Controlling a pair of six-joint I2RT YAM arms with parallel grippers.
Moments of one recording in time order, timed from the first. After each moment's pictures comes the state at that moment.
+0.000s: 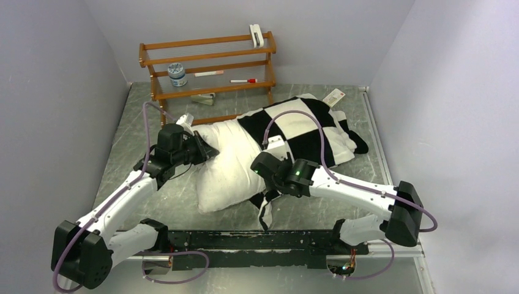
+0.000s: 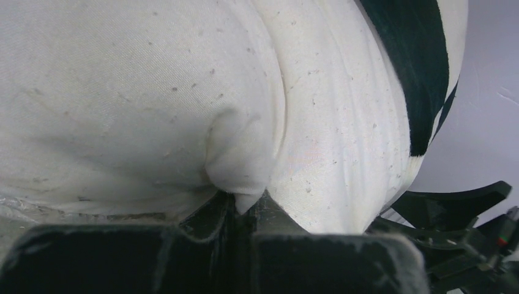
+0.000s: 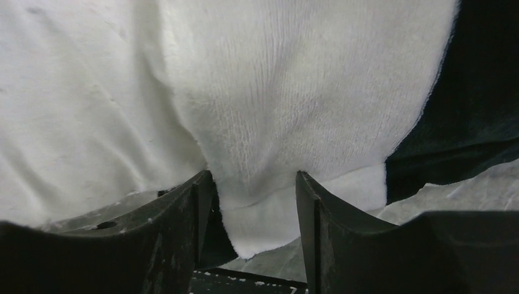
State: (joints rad) left arm -0.40 1.05 0.70 -0.19 0.25 -0.74; right arm 1.10 1.31 1.05 -0.82 0.57 0.62
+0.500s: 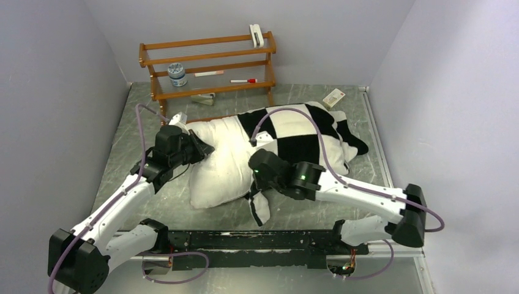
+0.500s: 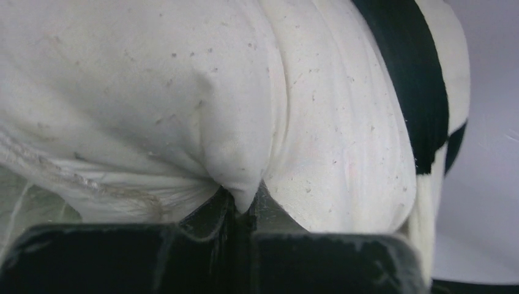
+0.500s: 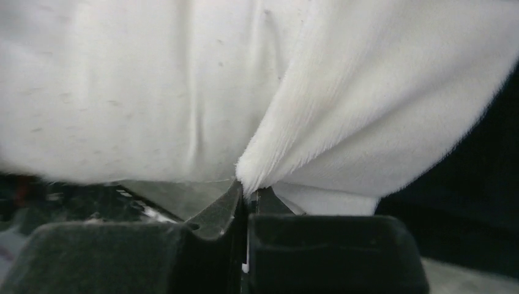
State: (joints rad) left arm -0.40 0.98 0.70 -0.21 0.14 -0.79; right arm 1.18 1.31 1.11 -0.66 0.44 0.56
